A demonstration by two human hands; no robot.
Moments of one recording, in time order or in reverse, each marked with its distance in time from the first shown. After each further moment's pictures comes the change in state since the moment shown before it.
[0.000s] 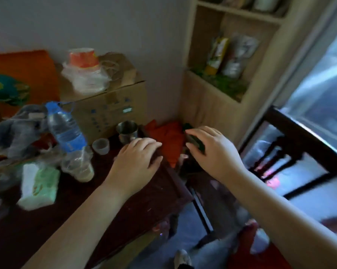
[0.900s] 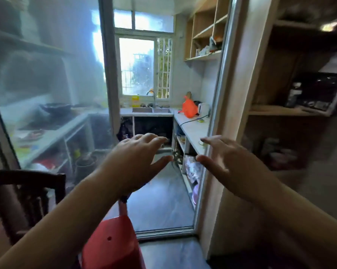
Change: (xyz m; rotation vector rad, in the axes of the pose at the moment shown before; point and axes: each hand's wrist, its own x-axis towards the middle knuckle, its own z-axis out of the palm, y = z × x) left_hand -0.142 0.730 -0.059 -0.248 -0.057 1.138; right_hand -0.602 -0.004 -0.553 -0.690 0.367 0.812
